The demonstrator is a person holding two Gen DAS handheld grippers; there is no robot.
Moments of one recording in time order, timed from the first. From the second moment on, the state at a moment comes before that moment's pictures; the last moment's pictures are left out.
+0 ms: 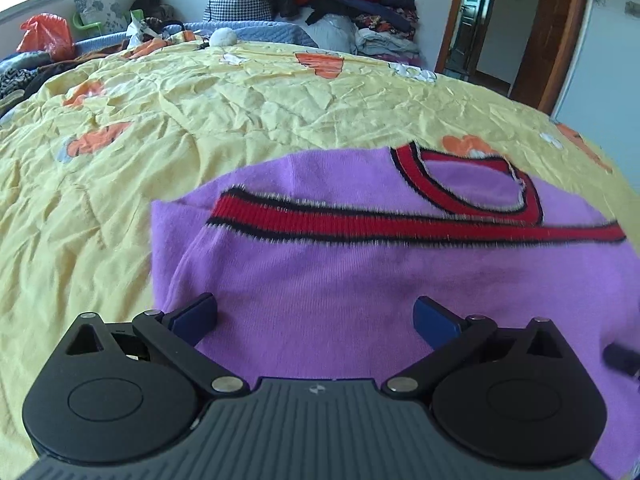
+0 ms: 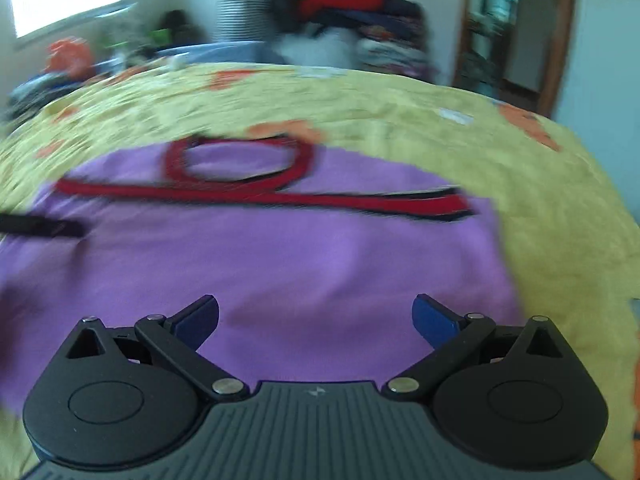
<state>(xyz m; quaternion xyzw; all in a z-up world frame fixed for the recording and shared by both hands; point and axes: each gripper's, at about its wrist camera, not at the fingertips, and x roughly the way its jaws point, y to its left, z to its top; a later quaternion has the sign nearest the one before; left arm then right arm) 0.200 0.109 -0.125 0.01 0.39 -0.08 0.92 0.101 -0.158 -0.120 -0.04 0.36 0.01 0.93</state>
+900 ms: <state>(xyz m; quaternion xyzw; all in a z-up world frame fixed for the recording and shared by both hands) 0.262 0.144 -0.098 -0.09 0.43 0.02 0.90 0.147 -0.246 -0.123 0.04 0.36 -0.05 0.93</state>
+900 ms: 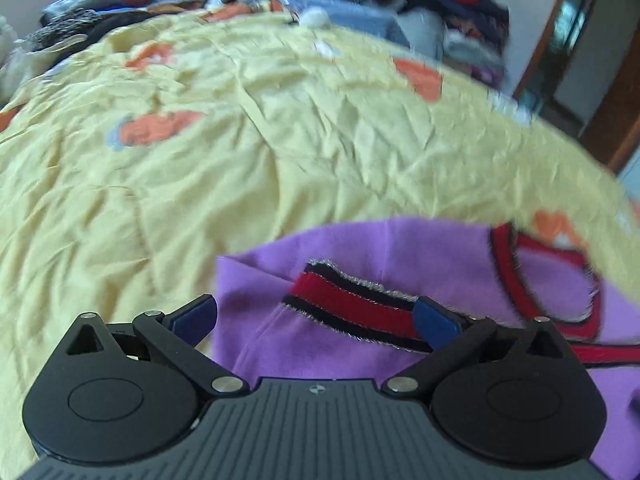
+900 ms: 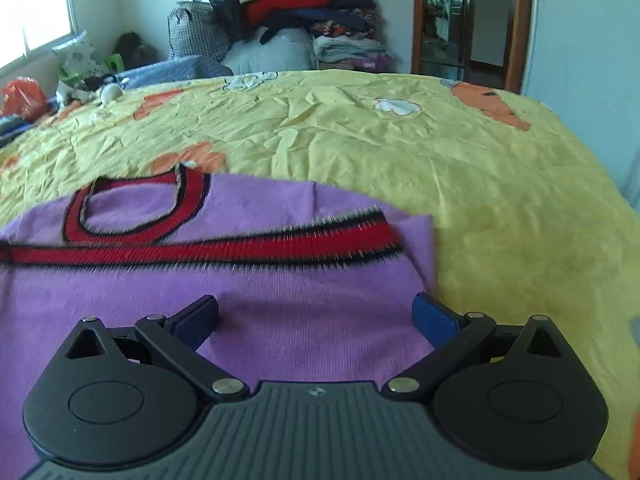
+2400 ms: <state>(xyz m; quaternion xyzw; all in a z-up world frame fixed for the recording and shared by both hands) 0.289 0.214 -0.128 -0.16 0.43 -0.24 0.86 0.006 -0.022 -0.107 -0.10 0.30 0.11 0.94</state>
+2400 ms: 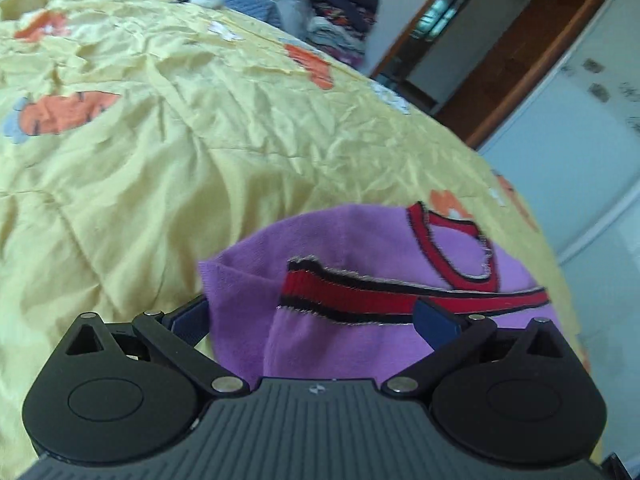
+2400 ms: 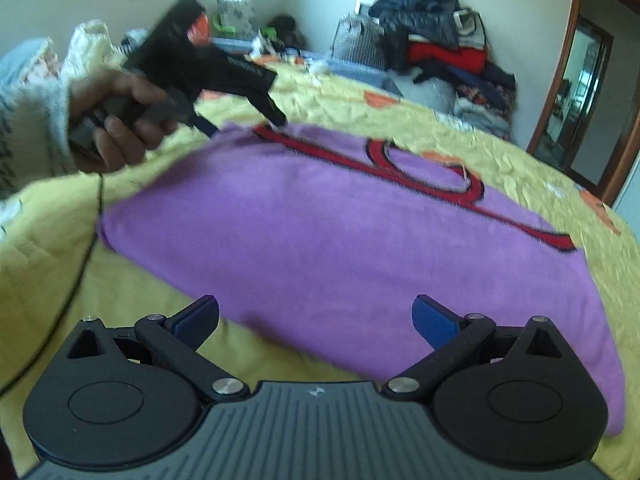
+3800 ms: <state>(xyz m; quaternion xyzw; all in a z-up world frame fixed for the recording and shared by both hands) 0.310 0.258 -0.152 -0.31 0.49 -0.27 0.77 0.001 0.146 -0.145 -0.44 0.20 0.23 0.85</state>
